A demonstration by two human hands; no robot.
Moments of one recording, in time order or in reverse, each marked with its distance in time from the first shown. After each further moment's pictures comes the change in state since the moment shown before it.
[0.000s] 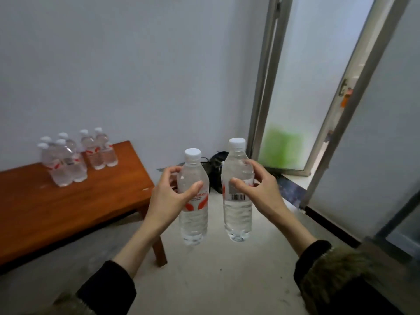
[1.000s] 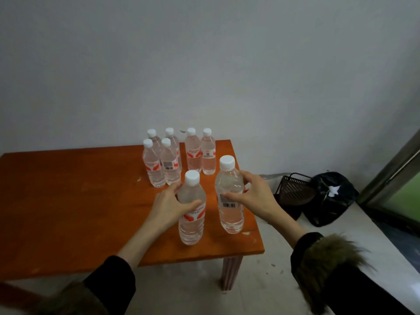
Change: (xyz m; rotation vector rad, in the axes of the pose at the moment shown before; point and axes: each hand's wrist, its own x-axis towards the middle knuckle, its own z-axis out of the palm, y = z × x) left_hand 0.252 -0.248 -0.257 0.281 0.169 -0.488; right_hand 0.298 0.075 0.427 -0.220 -0.626 -0.026
